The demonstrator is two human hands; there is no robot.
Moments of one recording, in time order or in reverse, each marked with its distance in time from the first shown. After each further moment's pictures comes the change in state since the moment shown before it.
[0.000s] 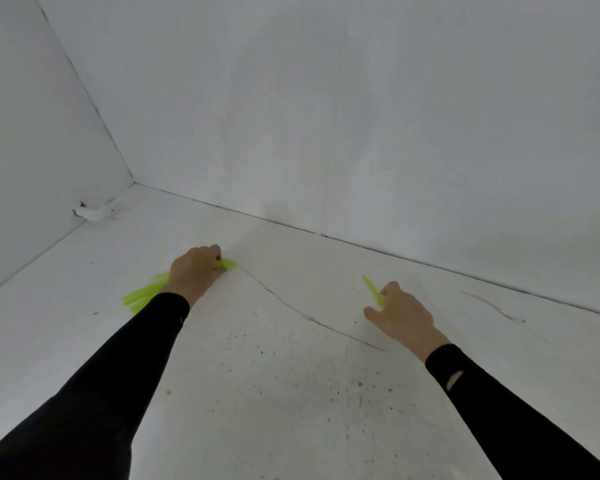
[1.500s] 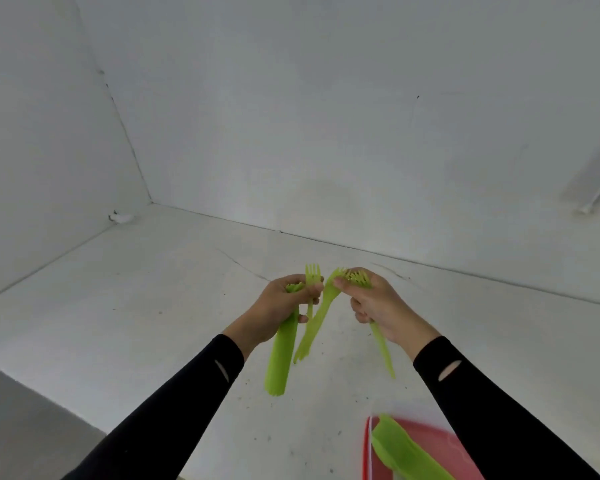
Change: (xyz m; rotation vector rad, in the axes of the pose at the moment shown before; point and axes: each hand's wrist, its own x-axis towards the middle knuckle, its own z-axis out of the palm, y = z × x) left_hand -0.301 0.280 -0.072 -1.463 -0.283 0.014; right_hand -0.214 0.116 -0.073 1.101 -0.167 -0.346
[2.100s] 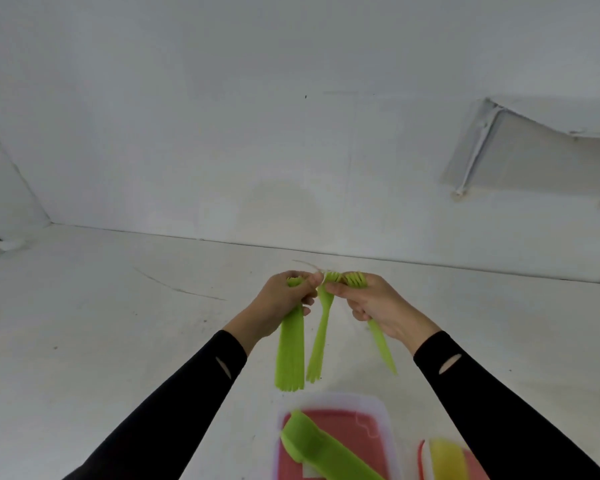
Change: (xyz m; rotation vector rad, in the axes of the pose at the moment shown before) left_hand 0.037 0.008 0.151 0.054 -0.162 -0.006; right_hand -0.059 0.001 -0.141 -0.023 0.114 0.033
